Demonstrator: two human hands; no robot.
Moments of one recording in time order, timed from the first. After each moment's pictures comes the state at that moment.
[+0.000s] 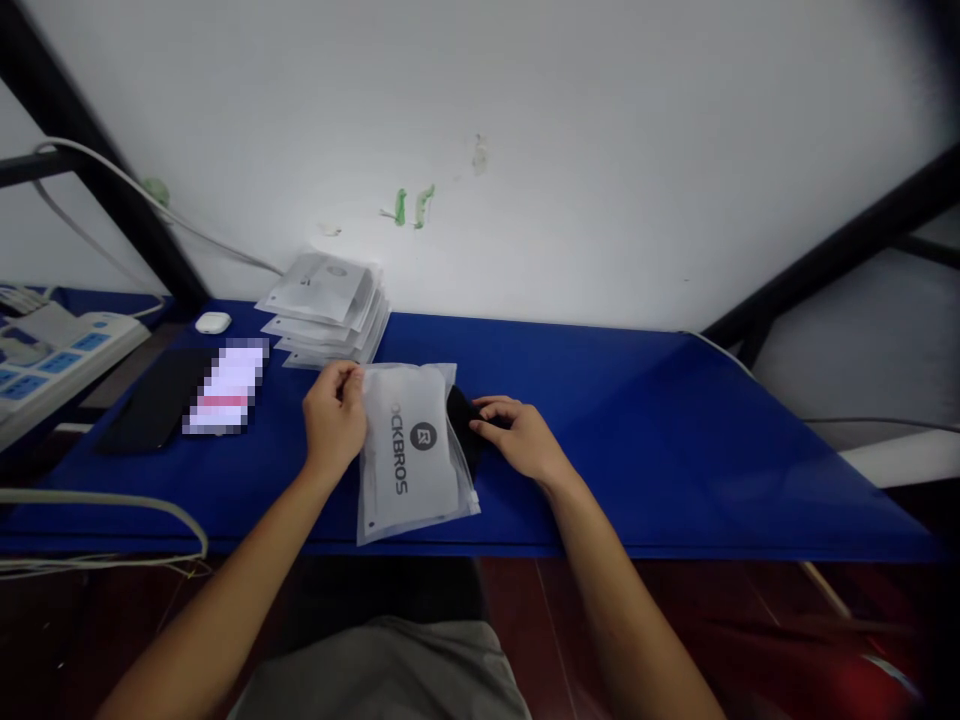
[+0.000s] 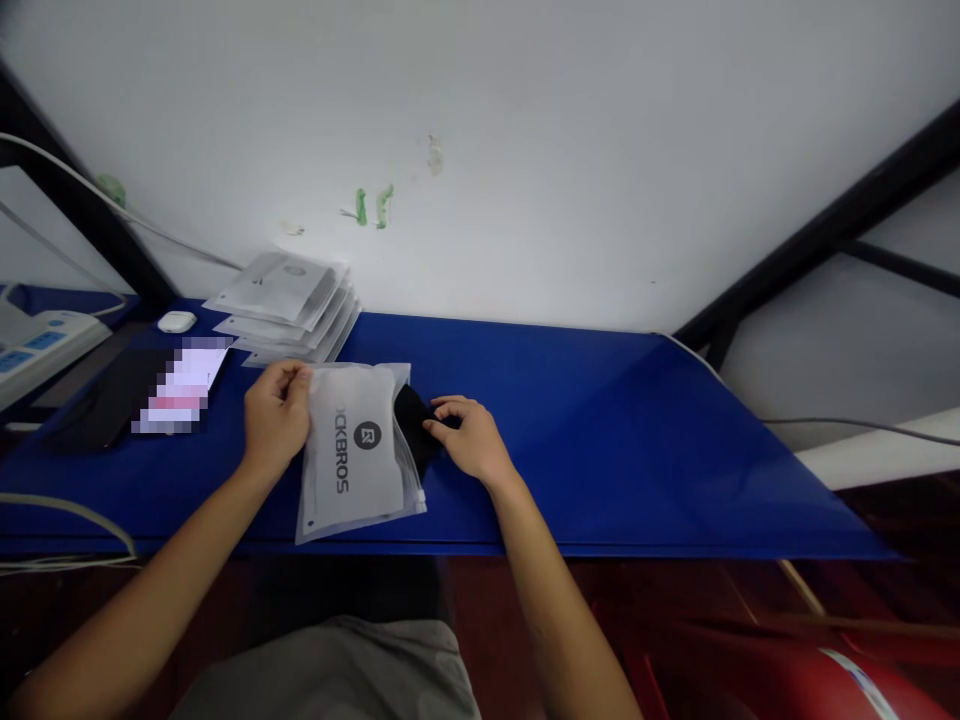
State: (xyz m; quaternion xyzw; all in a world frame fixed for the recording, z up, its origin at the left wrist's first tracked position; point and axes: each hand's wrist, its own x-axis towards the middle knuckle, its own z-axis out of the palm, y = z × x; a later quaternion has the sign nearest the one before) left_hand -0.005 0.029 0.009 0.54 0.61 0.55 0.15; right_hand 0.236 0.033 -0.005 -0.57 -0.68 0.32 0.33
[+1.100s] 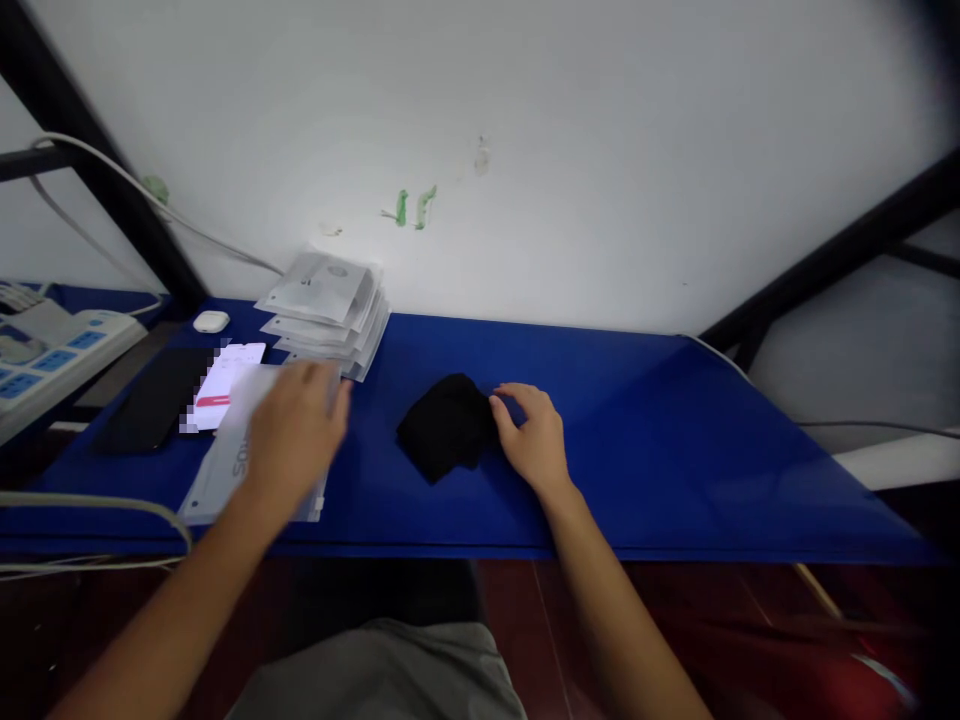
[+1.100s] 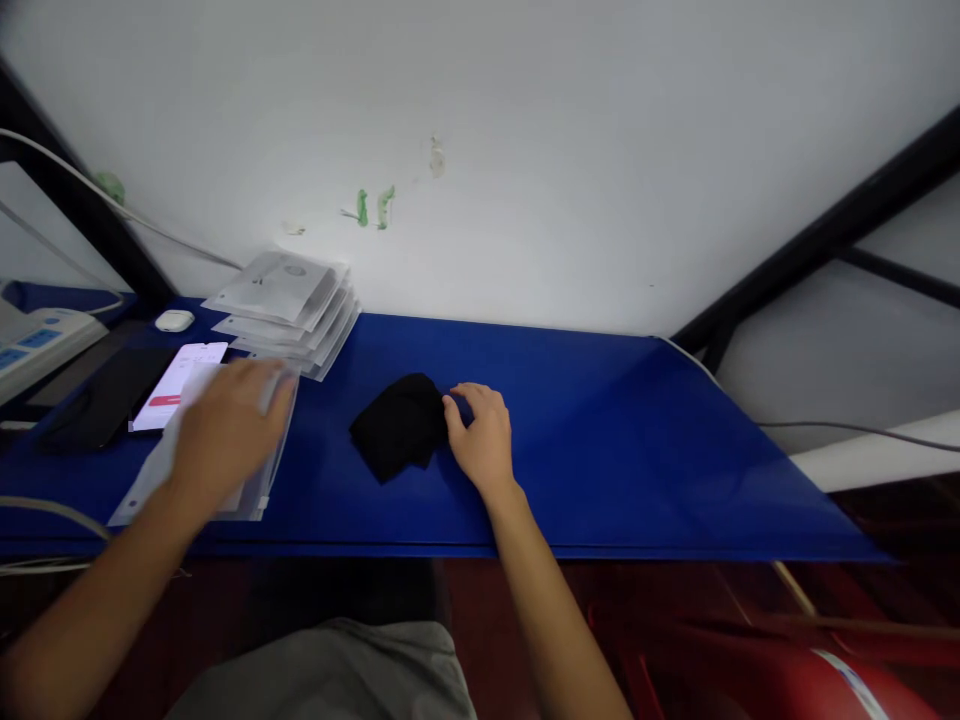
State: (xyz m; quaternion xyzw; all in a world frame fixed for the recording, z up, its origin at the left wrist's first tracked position) left_hand -0.034 0.002 0.042 0.68 0.67 0.28 -0.08; right_hand 0.236 0.028 -0.007 -0.58 -0.70 0.05 0.42
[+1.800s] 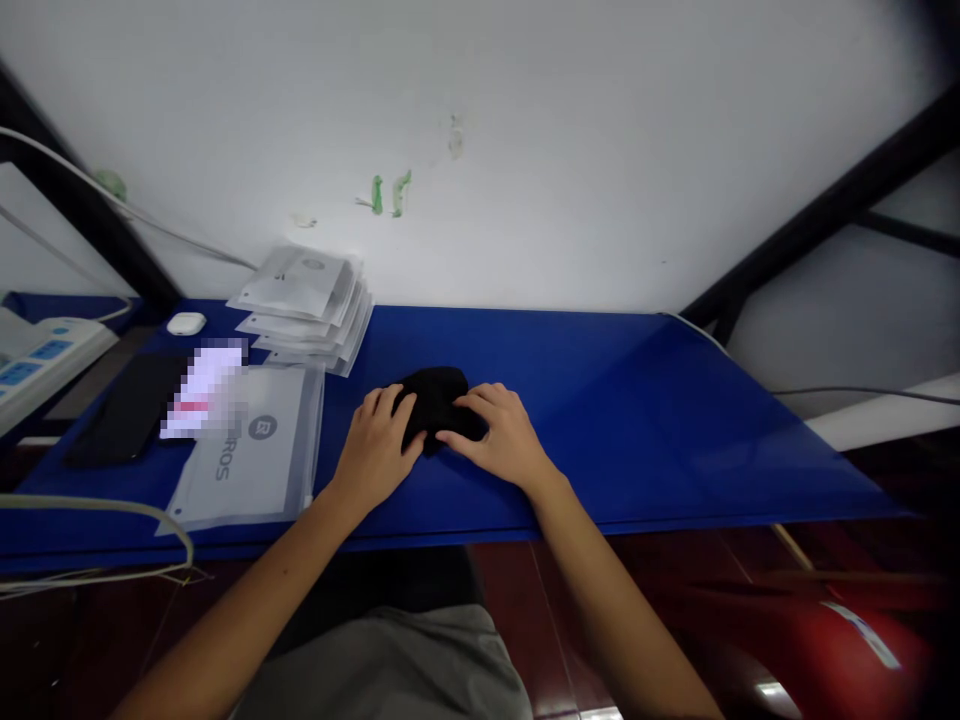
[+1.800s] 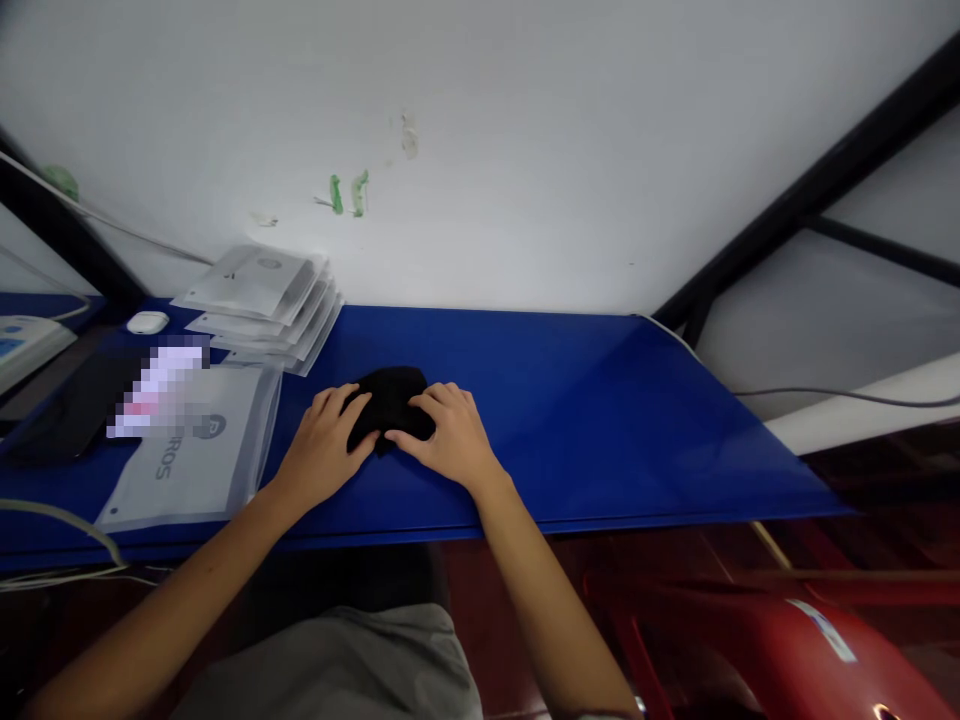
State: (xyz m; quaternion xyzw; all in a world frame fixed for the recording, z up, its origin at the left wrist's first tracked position) left_hand 0.031 0.004 -0.017 0.82 0.52 0.25 -0.02; right_hand 0.230 0.014 -0.002 -0.49 -0.82 0.05 0.30
